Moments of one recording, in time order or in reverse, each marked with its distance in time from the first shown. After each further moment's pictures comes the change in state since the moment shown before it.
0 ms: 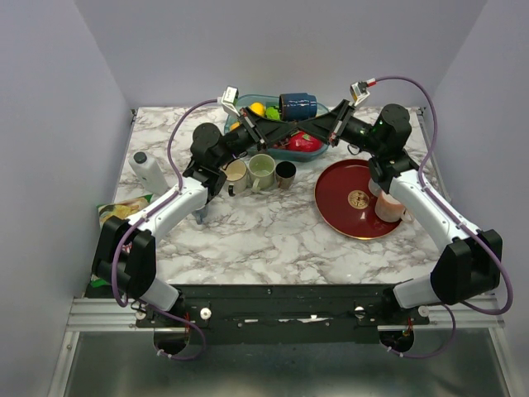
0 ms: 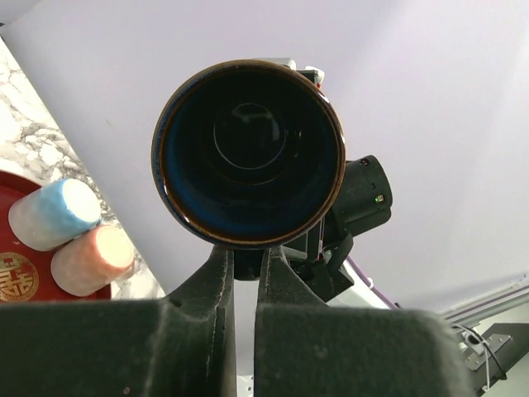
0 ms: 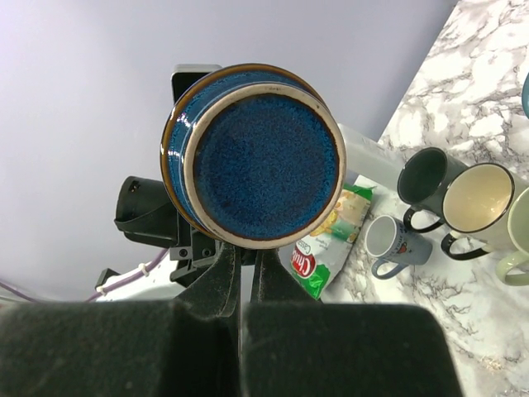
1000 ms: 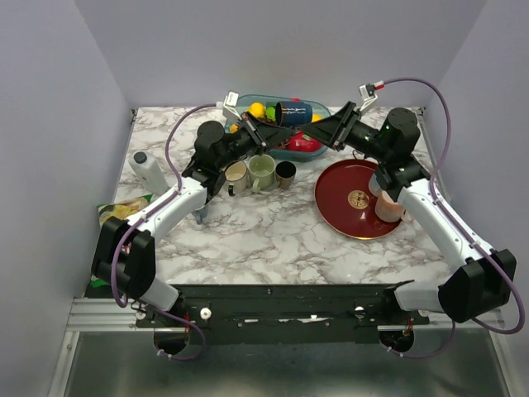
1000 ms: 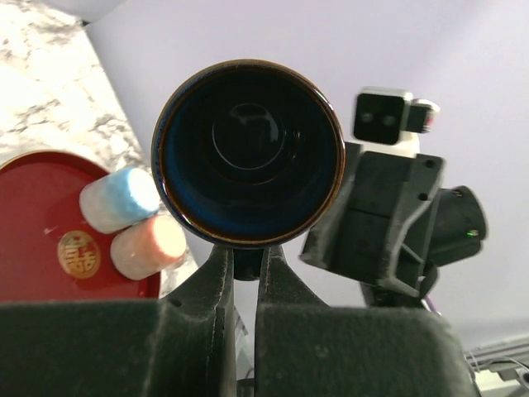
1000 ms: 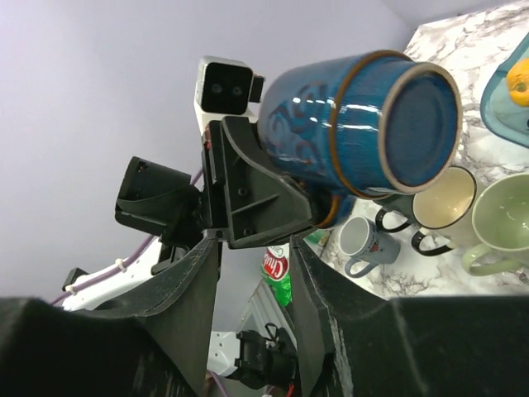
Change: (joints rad) left arm -0.001 -0.006 -0.002 -0.156 -0.048 0.105; right arm 0.010 -0.106 -0.017 -0.138 0.100 -0.135
